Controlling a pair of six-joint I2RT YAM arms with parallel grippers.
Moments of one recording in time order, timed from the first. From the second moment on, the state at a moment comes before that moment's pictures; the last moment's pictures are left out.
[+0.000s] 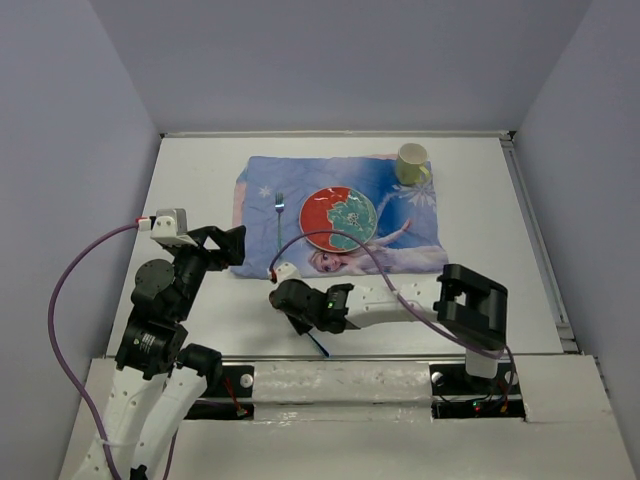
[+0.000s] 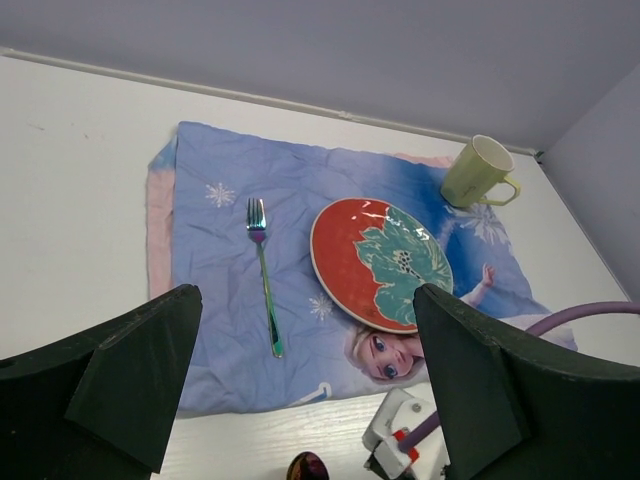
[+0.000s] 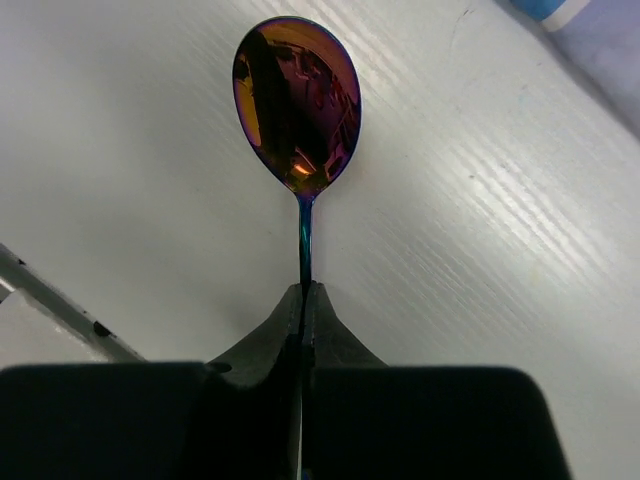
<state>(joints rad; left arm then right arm) -0.32 0.41 0.69 -0.31 -0.10 -0.36 1.30 1.89 1.19 -0.26 0.30 0.51</state>
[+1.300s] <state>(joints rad) -0.33 0.40 0.69 -0.30 -0.07 -0.36 0.36 1.89 1.21 -0.21 0.20 0.35</state>
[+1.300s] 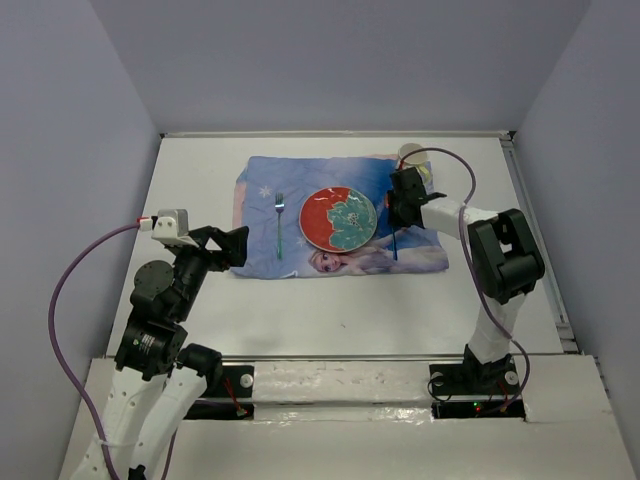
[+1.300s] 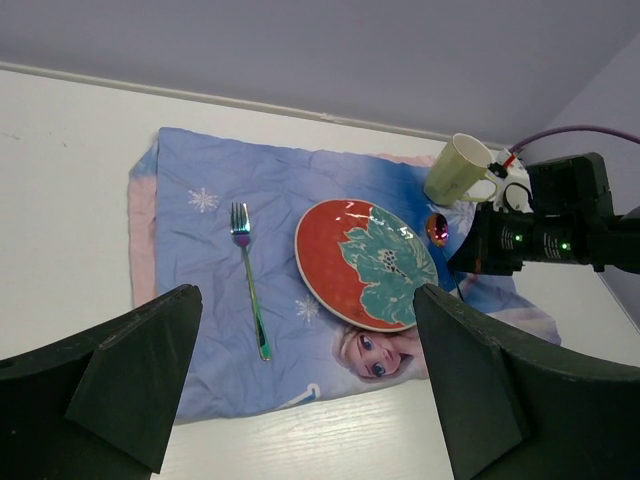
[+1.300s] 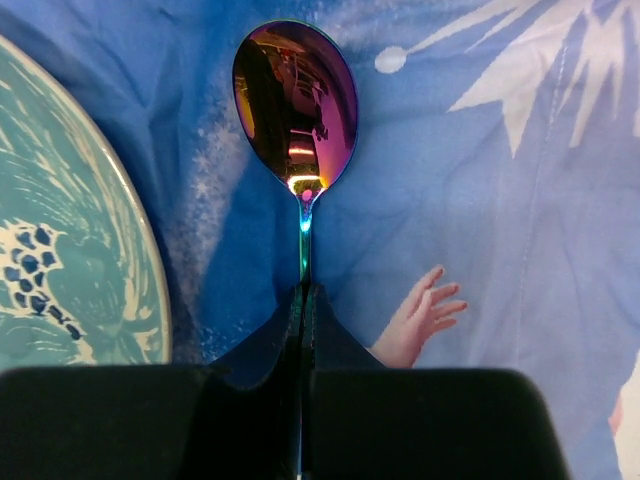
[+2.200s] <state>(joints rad) -0.33 0.42 0.69 -0.29 -0.07 -0.36 0.35 1.95 1.27 -0.19 0.21 0.34</state>
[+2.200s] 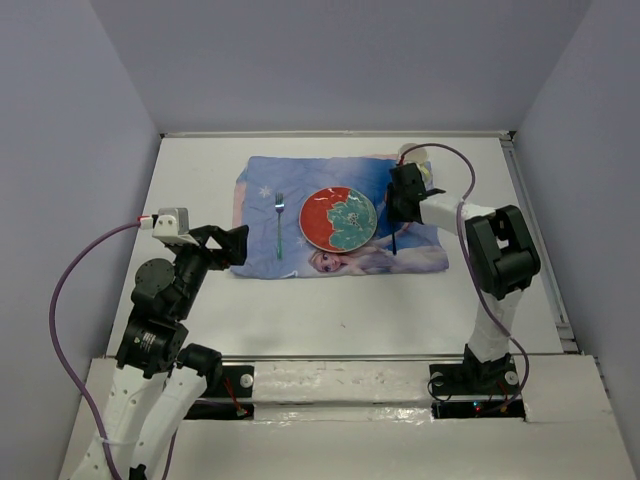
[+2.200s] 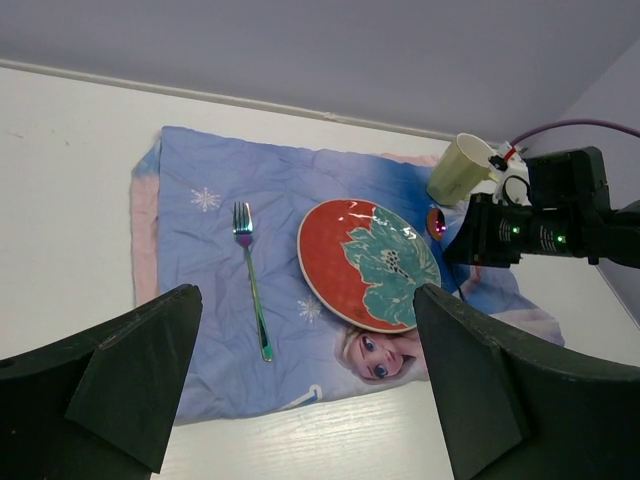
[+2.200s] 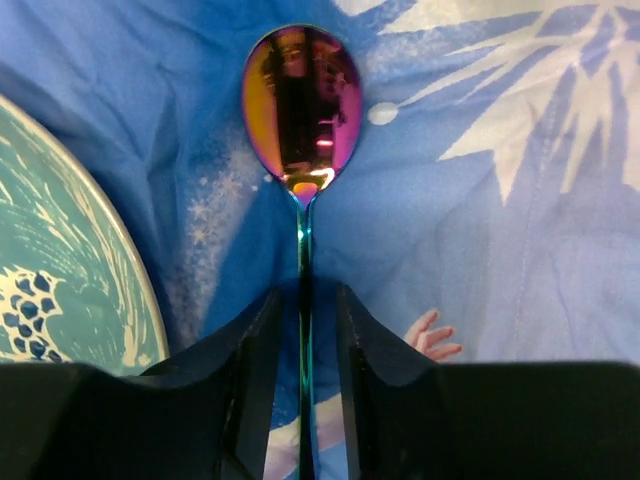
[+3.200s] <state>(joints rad) -0.30 0.35 0.69 -0.17 0.07 -0.39 0.35 0.40 0.79 -0.16 -0.04 0.40</state>
